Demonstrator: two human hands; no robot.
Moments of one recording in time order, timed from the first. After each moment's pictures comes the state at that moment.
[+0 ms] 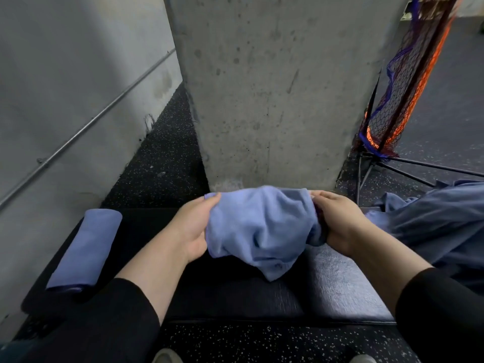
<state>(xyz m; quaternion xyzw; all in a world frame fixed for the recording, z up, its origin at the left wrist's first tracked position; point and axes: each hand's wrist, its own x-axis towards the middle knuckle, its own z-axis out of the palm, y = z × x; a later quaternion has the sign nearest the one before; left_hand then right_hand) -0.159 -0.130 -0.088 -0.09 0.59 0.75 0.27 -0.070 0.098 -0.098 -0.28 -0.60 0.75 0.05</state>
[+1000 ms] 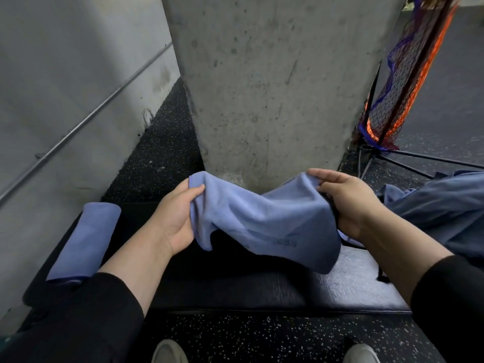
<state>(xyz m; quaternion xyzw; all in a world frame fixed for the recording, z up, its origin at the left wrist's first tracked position) -0.163 -0.152 -0.085 -0.04 0.59 0.77 0.23 -0.073 0.118 -0.090 -0.25 -0.58 0.77 0.10</state>
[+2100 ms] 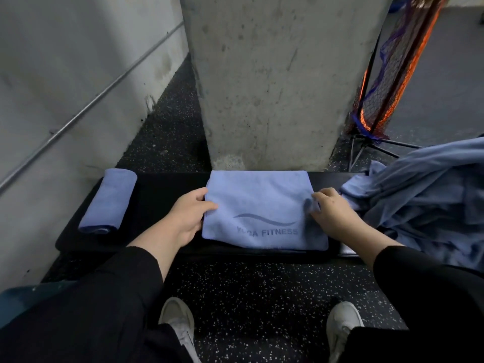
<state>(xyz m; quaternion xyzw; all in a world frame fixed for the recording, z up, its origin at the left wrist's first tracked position) -0.112 -0.197 -0.141 0.00 0.72 0.64 0.27 -0.005 0.115 -0.175 -0.17 -0.98 0.14 0.00</state>
